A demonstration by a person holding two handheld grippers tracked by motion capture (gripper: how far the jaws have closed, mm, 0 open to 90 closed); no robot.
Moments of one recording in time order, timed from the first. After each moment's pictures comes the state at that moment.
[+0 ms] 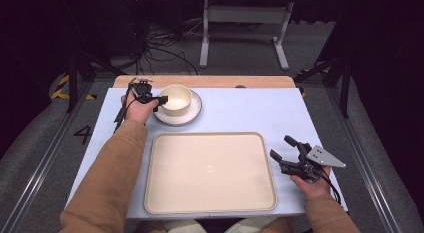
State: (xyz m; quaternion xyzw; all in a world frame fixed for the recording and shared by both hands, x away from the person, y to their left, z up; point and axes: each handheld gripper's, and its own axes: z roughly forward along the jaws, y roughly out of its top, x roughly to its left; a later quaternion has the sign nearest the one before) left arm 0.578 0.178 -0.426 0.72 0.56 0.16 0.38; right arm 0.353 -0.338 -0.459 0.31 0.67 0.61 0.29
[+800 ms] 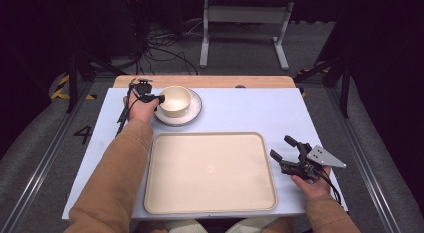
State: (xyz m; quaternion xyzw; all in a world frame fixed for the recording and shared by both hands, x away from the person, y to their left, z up) left arm 0.581 0.175 -0.428 0.70 0.59 0.17 0.36; right arm 0.353 -0.339 -0.459 0.31 0.67 0.61 0.29
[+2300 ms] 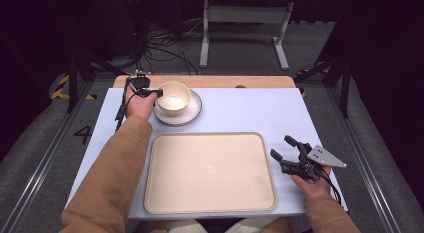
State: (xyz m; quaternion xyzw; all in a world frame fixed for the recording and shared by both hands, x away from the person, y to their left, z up) left arm 0.566 0.174 -0.387 0.69 0.59 0.14 0.39; right arm 0.353 -0.339 -0.459 0.31 0.67 0.61 0.29
